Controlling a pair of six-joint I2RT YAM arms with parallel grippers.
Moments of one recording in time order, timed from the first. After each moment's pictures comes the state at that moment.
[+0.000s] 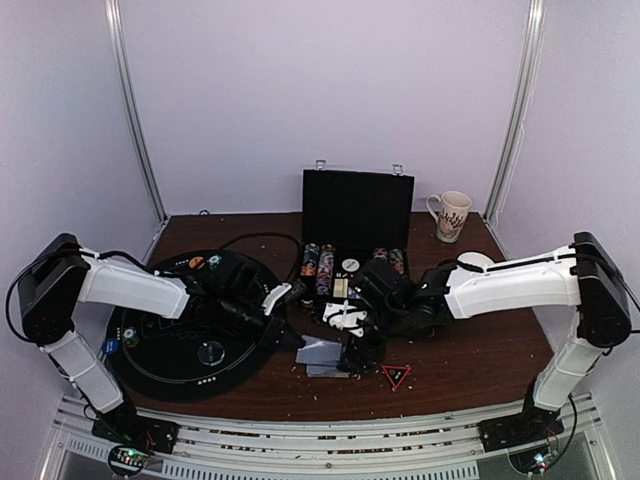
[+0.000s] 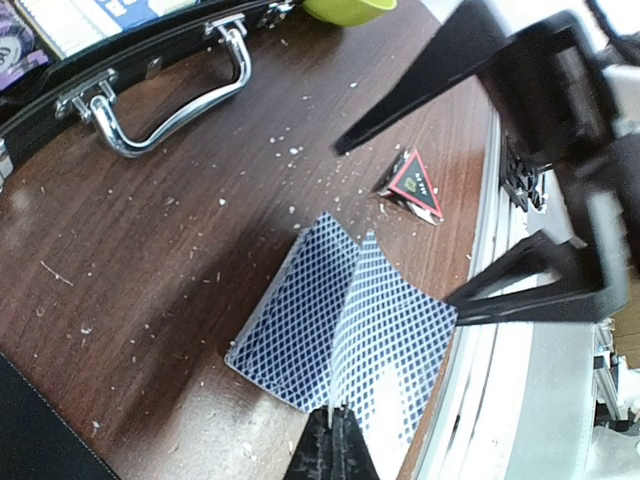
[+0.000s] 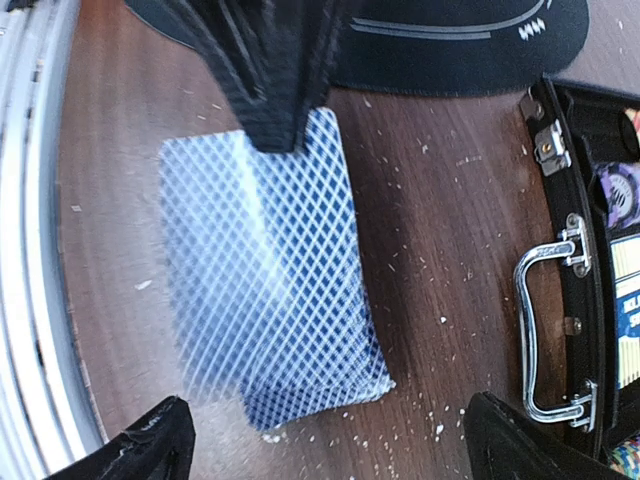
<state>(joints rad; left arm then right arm) -0.79 1.64 0.81 0.01 0.66 -0.22 1.02 1.68 1.07 -0.40 -0.10 -0.30</state>
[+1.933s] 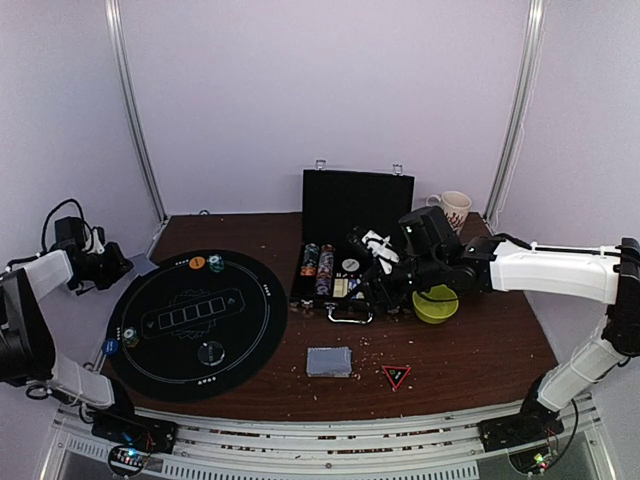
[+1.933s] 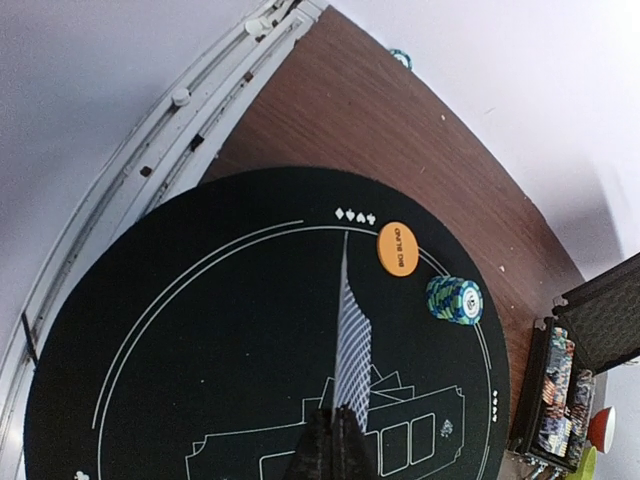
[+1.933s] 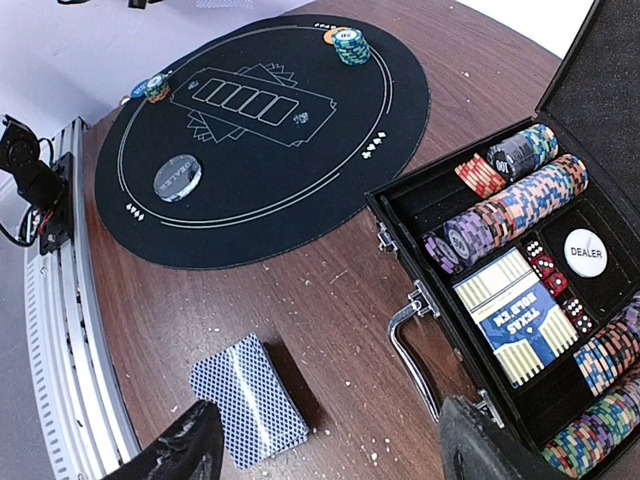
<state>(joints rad) 0.42 1.31 0.84 -0.31 0.47 -0.35 0.80 1.48 1.05 -0.24 -0.29 -0.01</state>
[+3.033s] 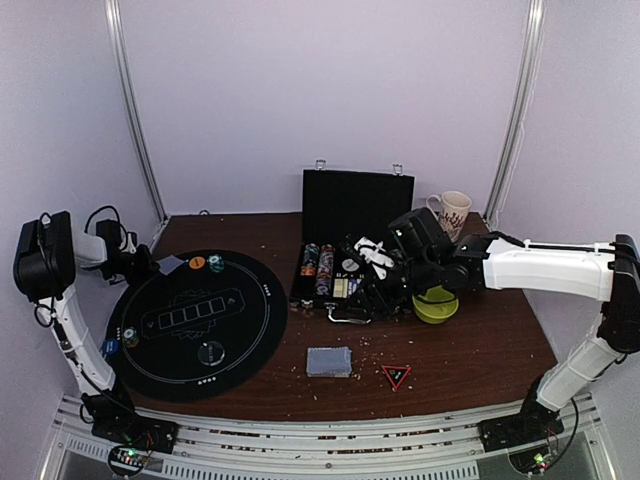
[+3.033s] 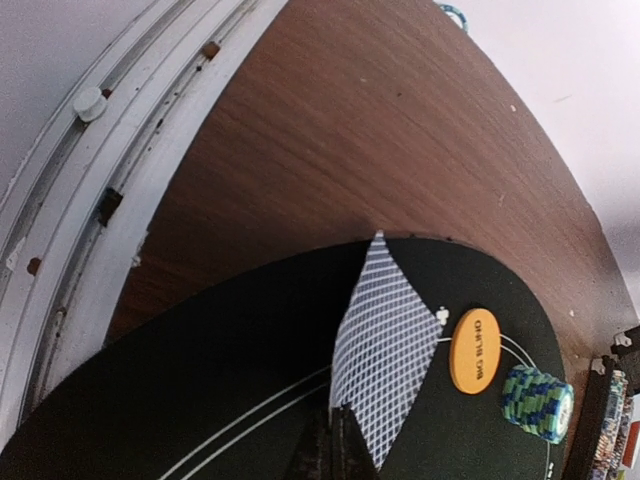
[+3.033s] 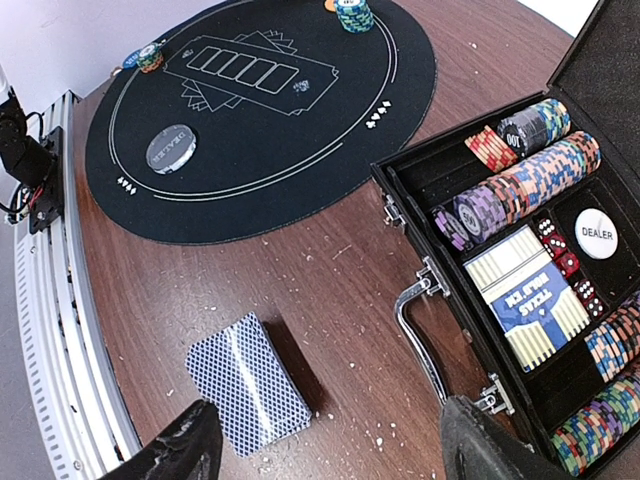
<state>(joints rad) 0.32 1.92 1.09 -0.04 0.46 -0.36 0.83 1.52 1.10 -0.32 -0.26 -0.03</state>
